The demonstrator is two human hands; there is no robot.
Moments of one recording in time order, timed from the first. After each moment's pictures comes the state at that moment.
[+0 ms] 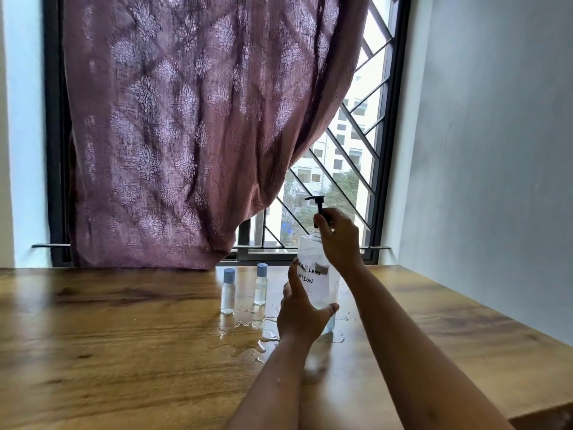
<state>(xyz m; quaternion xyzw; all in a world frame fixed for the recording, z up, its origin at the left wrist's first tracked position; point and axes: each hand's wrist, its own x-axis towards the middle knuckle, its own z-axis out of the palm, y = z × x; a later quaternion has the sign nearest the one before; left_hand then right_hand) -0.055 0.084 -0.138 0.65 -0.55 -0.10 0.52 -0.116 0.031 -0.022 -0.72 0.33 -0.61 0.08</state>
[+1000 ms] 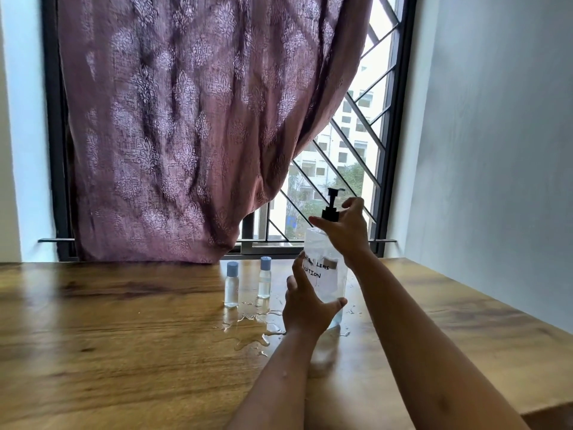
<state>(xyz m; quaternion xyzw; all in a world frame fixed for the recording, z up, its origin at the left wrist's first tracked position) -0.060 0.088 -0.136 0.64 -0.54 -0.10 0.53 -0.122 0.031 -0.020 -0.67 0.36 -0.60 0.23</state>
